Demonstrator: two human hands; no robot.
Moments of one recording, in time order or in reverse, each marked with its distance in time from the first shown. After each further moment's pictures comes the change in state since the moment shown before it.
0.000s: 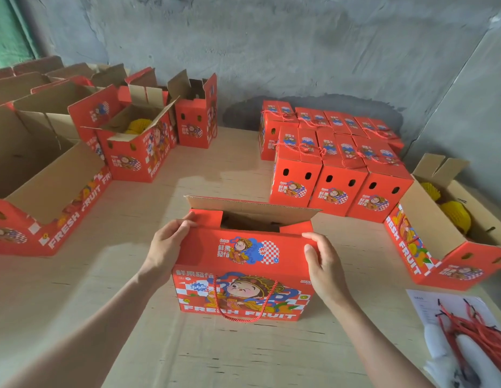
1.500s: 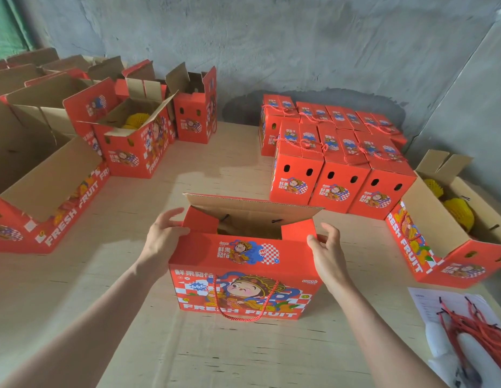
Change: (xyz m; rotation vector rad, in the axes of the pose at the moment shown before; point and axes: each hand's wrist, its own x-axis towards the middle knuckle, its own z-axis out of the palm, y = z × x) left_hand 0.007 0.020 0.003 0.079 0.121 -0.158; right_hand 0.027 -0.001 0.005 0.127 -0.008 0.425
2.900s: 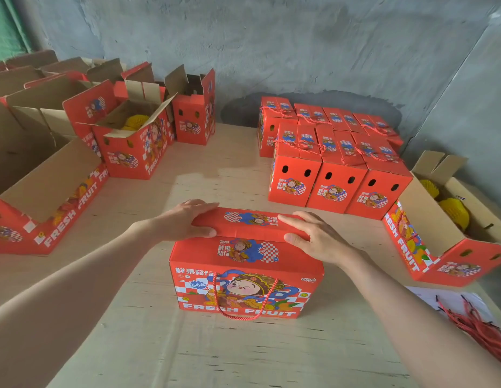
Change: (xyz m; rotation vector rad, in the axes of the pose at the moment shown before) left_hand 0.040 0.037 0.005 1.204 -0.576 0.435; right_hand 0.038 -0.021 -0.022 -0.648 -0.514 -0.475
